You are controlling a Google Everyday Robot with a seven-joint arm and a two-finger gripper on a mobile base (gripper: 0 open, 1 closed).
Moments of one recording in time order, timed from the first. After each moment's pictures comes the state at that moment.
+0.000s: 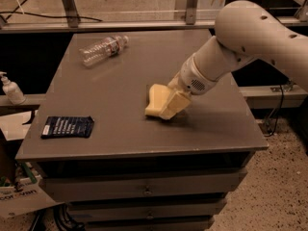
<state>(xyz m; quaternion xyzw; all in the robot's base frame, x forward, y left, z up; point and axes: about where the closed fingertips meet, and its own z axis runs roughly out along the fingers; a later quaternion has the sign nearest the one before) 0.559 -0.052 0.824 -0.59 0.75 0.15 0.24</state>
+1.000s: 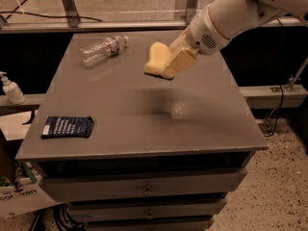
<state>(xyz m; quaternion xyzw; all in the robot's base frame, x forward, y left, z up) 0.591 -0.054 0.933 -0.58 0.74 0.15 0.33</state>
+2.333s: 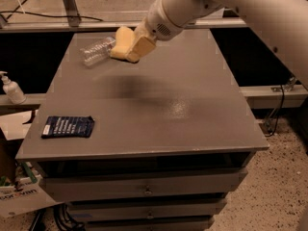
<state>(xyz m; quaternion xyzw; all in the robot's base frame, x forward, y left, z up) 0.658 0.032 0.942 -0.60 0.69 0.12 0.37</state>
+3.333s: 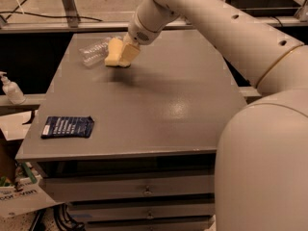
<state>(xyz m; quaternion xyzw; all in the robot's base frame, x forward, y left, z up) 0.729 0.074 0.886 -0.64 0.69 0.08 0.33</state>
